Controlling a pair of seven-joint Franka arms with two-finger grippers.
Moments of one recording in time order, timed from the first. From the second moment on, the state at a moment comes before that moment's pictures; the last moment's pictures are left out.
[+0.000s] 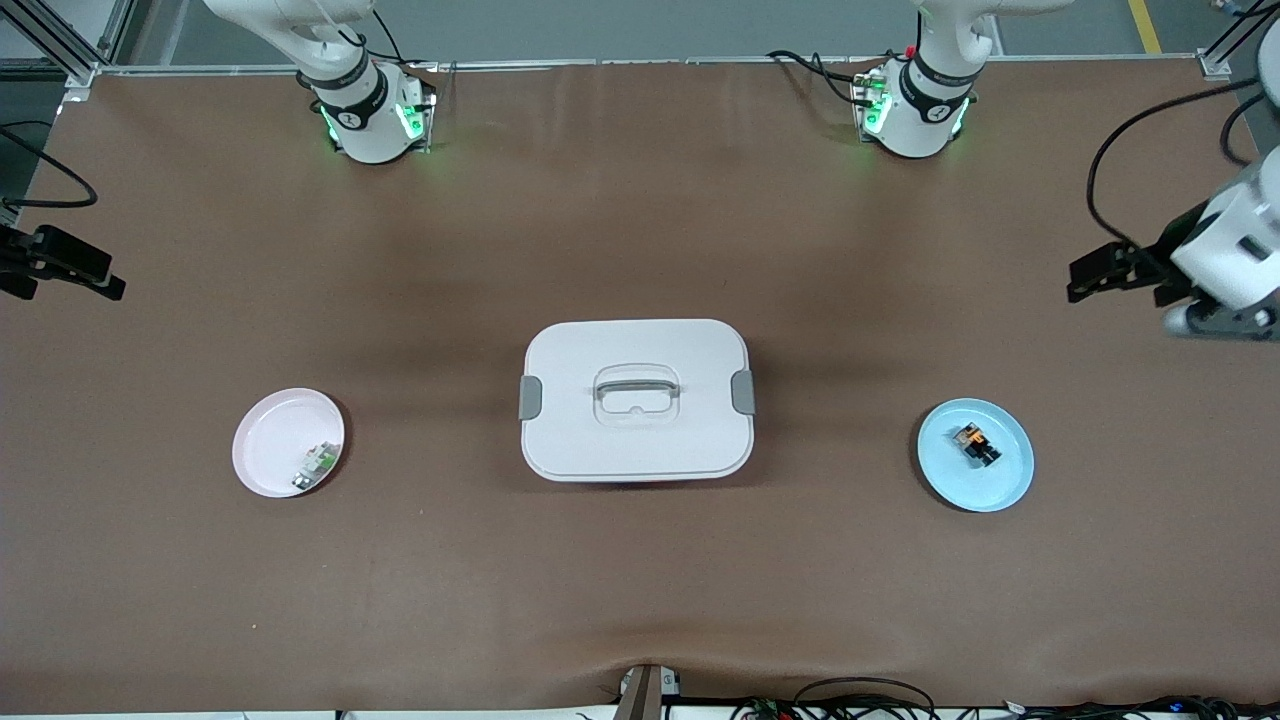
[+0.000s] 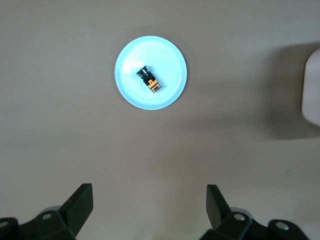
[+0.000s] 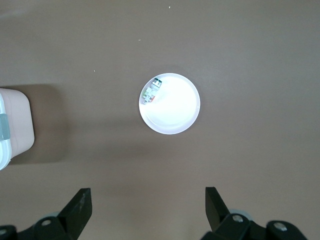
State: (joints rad) left arm -0.05 0.11 0.01 -1.60 0.00 1.61 0.08; right arm 0.00 0.07 -0.09 -1.46 0.04 1.53 -0.05
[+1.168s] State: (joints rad) left arm -0.04 0.46 0.01 -1.68 0.07 2.06 0.67; right arm 0.00 0.07 -0.09 -1.46 0.04 1.53 -0.05
